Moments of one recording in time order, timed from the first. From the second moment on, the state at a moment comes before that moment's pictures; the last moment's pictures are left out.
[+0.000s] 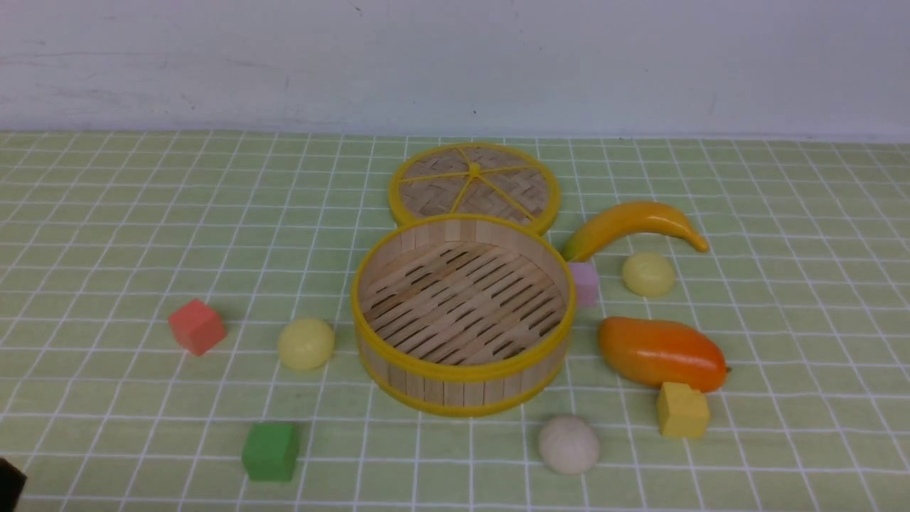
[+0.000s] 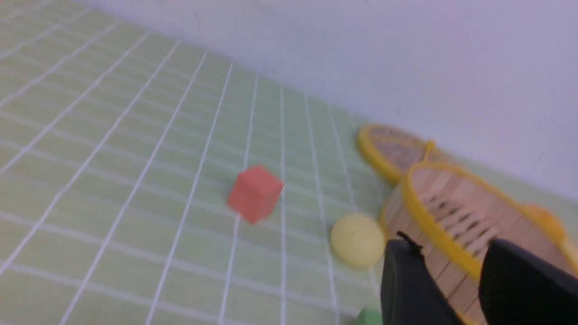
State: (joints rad) right arm 0.00 -0.01 0.02 -0.26 0.40 0.29; left arm -0.11 -0.02 0.03 -0.06 0.01 -0.38
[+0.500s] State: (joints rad) right arm 0.00 -0.01 0.02 -0.27 0.40 0.29; left arm -0.11 0.07 -0.30 -0.11 -0.10 -0.42
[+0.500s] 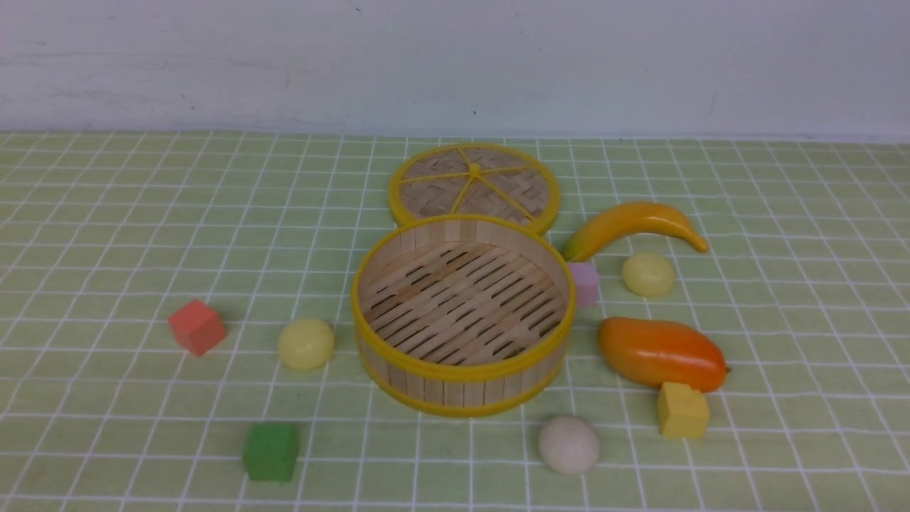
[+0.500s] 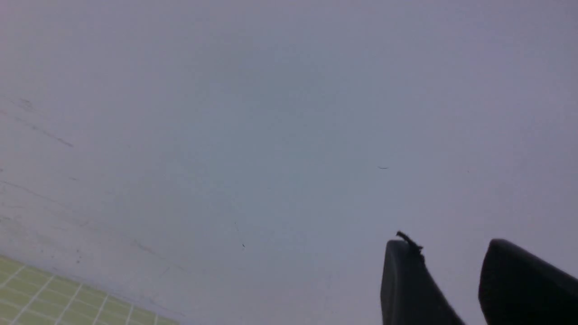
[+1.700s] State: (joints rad) right arm 0.00 -0.01 0.02 -0.27 0.40 0.29; left arm -0.18 1.53 -1.21 -0.26 0.77 -0.15
